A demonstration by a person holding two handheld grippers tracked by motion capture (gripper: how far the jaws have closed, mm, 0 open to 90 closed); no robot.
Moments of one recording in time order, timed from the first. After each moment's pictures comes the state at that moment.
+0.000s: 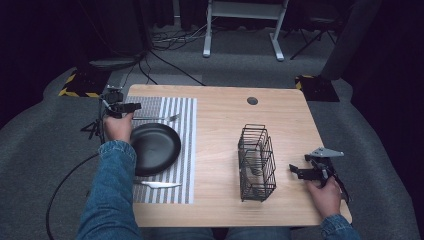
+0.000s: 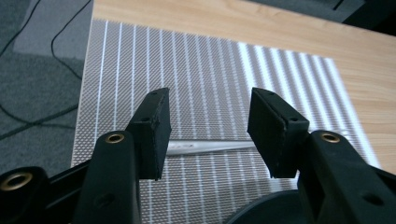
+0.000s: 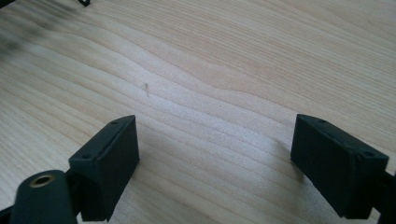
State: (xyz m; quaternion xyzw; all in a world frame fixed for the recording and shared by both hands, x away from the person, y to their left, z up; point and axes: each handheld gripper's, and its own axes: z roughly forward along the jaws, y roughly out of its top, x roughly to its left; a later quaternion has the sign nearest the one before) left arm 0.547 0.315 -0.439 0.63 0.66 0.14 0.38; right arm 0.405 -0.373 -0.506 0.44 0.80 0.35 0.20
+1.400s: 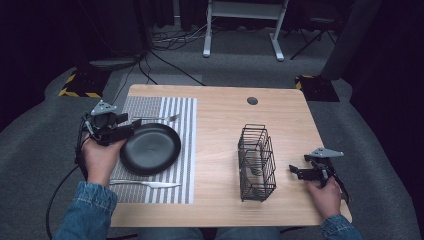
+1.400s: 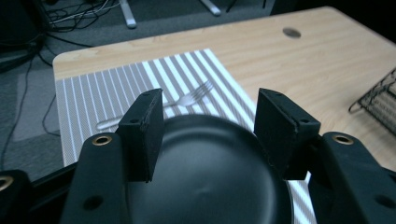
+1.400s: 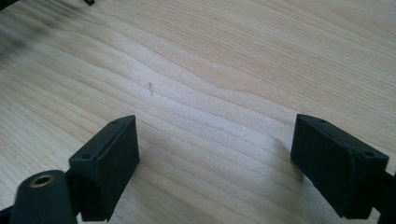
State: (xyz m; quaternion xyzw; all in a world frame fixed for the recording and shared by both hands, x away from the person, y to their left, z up) left arm 0.384 0.278 -0.354 0.73 0.49 0.22 0.42; right arm 0.404 -0.373 -0.506 0.44 0.81 0.35 0.20
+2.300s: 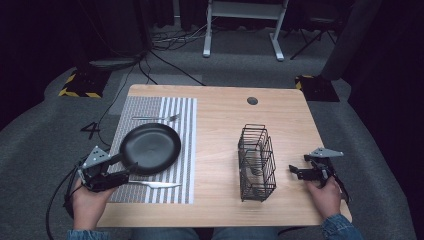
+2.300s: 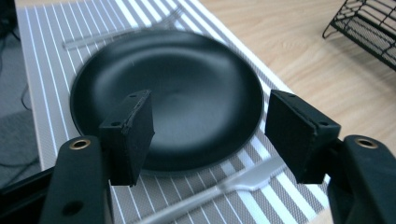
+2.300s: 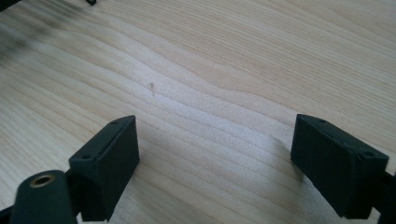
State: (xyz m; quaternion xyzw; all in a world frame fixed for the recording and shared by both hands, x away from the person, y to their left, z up) left arm 0.294 0.290 -0.427 0.74 0.48 0.19 0.42; right arm 0.405 -0.372 -0.506 0.43 0.81 0.35 0.20
